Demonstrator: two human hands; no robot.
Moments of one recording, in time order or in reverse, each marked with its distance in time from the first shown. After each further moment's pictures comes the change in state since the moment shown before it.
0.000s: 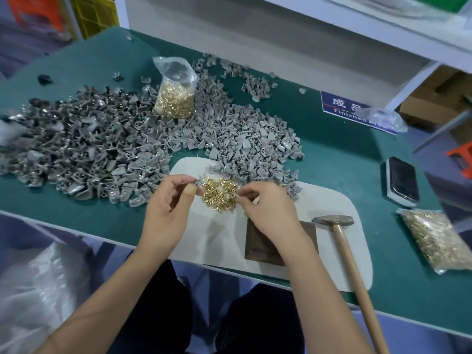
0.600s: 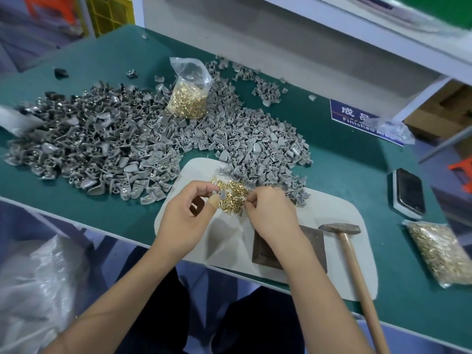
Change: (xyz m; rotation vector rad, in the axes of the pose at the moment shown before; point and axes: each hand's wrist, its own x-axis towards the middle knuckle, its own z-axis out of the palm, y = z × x) left_hand -0.004 0.001 0.005 0.061 -0.072 0.026; right_hand 0.006 -0.019 0.012 -0.287 -0.042 0.045
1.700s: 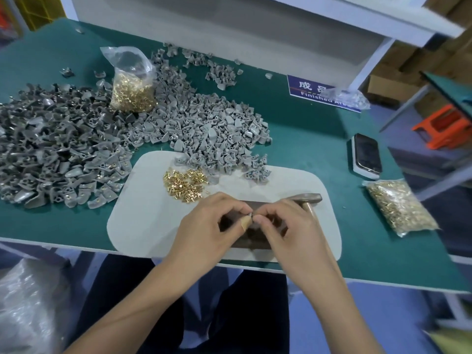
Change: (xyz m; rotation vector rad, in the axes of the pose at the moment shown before) left_hand -0.036 0.044 0.077 0.343 -0.357 0.237; right_hand -0.113 0.076 -0.036 0.462 0.275 -0.107
